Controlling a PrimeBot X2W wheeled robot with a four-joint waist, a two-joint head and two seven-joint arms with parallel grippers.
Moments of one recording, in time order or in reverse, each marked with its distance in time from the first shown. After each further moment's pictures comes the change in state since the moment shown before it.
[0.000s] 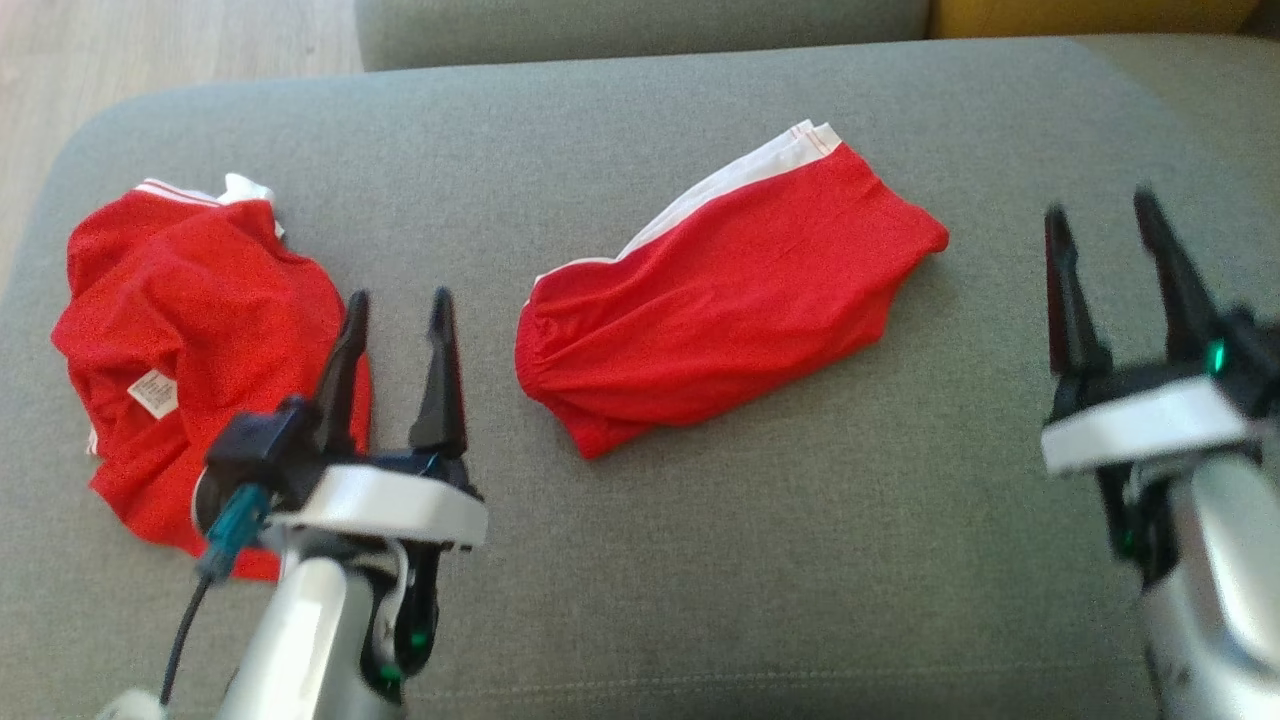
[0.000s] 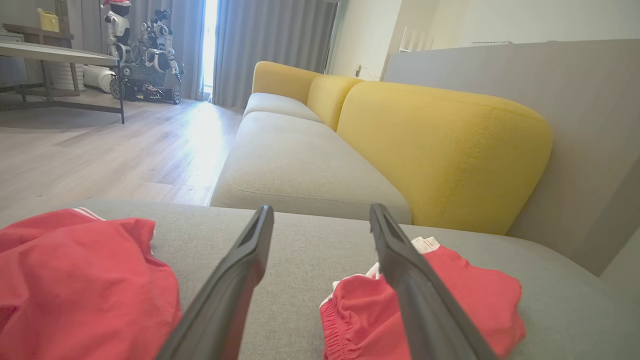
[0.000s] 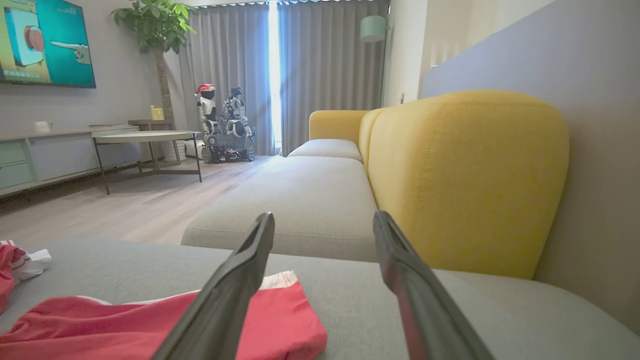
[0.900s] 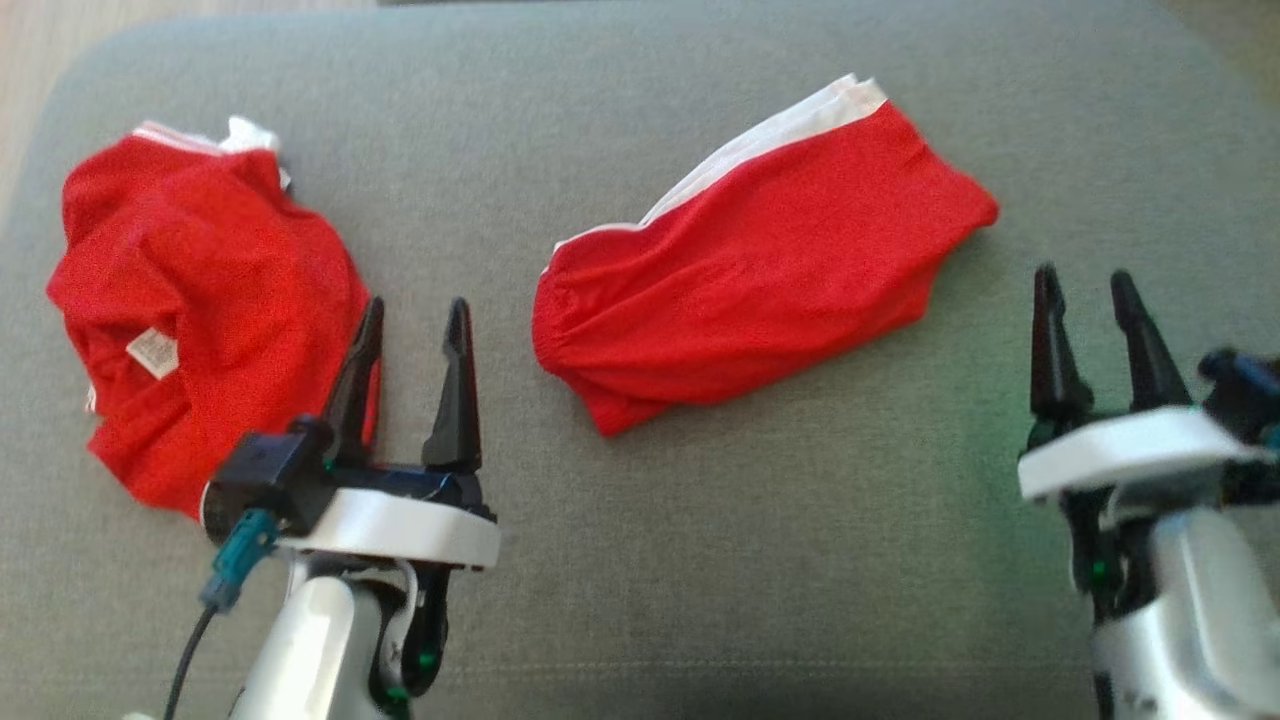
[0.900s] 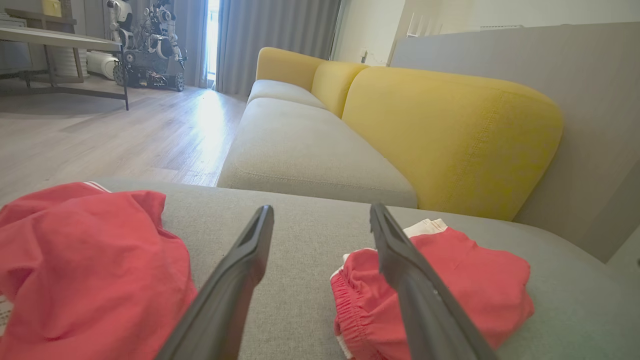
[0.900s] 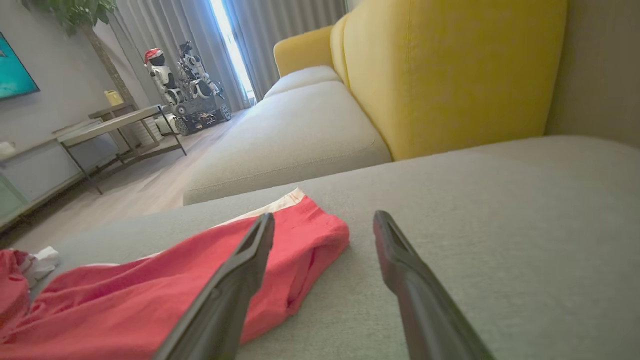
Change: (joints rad) left arm 0.065 -0.015 0.014 -0.083 0.040 -0.038 0.000; right arm 0.145 0.193 -0.163 -0.106 0.017 0.000 0.173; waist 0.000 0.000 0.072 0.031
